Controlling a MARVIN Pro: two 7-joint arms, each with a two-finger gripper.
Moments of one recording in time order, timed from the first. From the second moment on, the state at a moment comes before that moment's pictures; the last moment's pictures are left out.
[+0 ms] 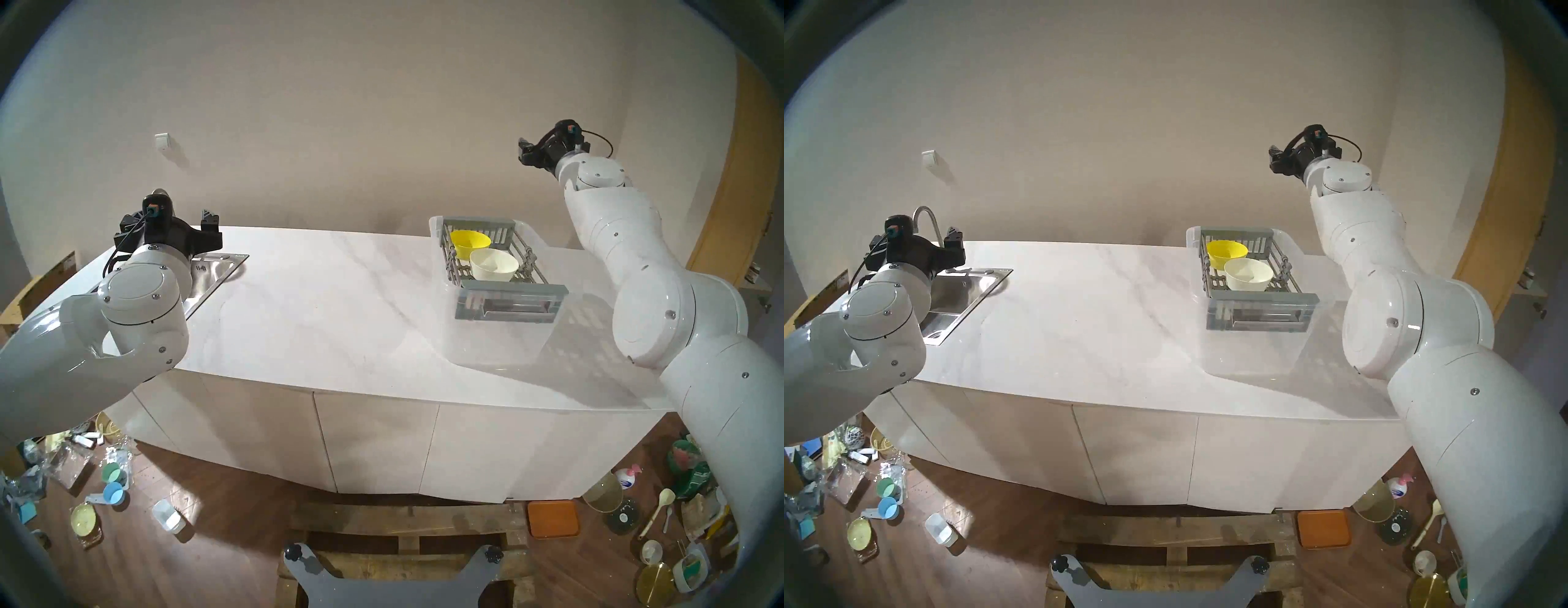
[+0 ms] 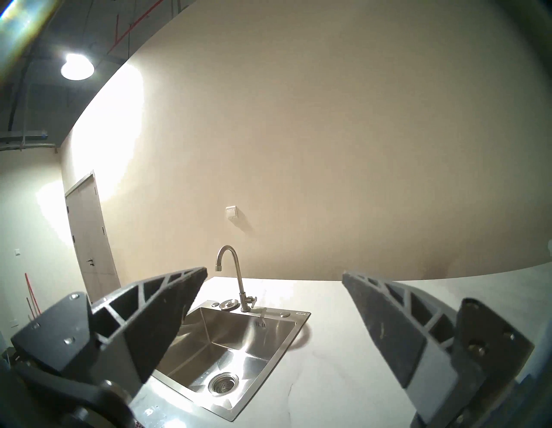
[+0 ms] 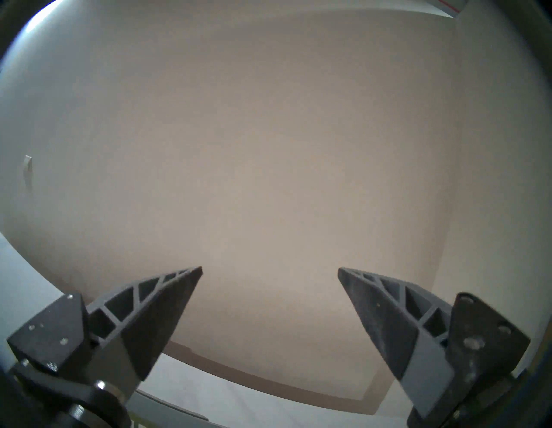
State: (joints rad) left arm 0.99 -0.26 -0.88 -2.13 -1.08 0.12 1.12; right arm -0.21 -1.35 1.68 -0.43 -0.25 -0.12 0.26
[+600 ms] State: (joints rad) left arm 0.99 -0.26 -0.87 -2.13 -1.08 0.12 1.12; right arm -0.48 -1.29 1.78 -0.58 -0.23 -0.16 0.22
